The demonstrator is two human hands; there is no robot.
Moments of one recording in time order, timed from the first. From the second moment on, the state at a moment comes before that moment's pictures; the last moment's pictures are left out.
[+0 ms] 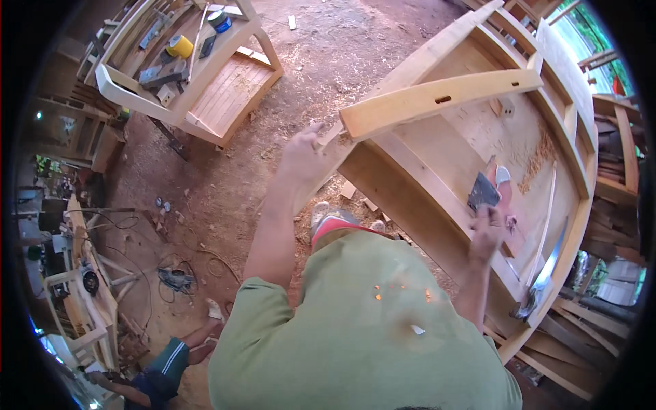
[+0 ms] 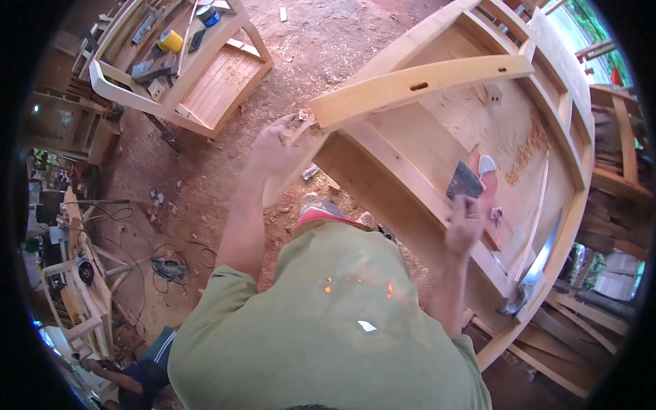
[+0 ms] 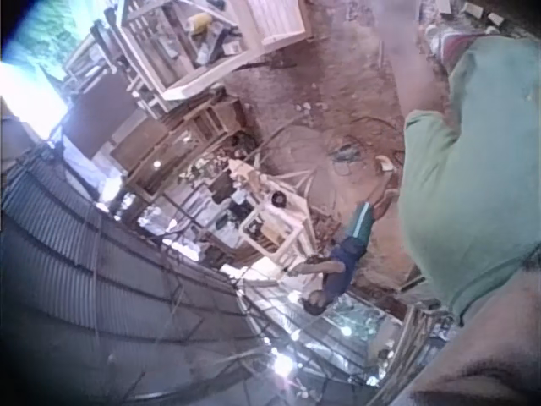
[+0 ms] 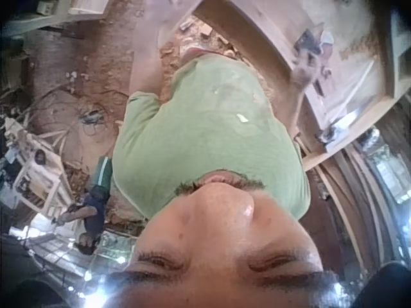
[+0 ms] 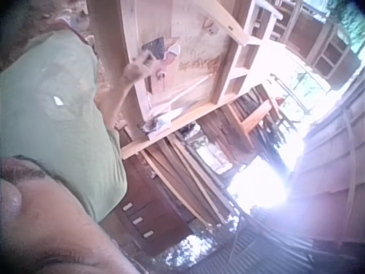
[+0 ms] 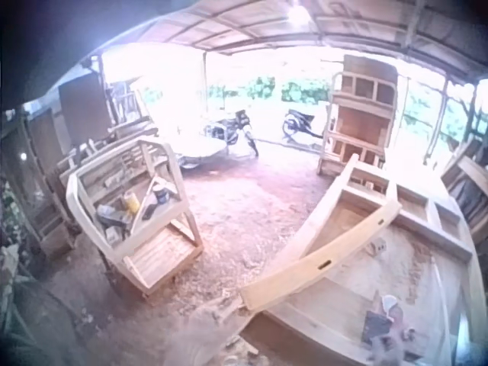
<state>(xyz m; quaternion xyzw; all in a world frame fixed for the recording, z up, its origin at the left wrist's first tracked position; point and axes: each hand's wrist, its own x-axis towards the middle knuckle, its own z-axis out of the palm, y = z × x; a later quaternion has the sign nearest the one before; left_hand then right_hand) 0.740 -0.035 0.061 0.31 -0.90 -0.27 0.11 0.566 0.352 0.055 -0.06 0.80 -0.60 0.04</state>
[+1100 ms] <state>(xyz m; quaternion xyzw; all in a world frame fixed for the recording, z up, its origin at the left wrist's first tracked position) 0.716 -0.110 0.000 0.15 -0.78 -0.55 0.26 0.640 0.177 0.051 0.03 0.81 -0.54 0.23</state>
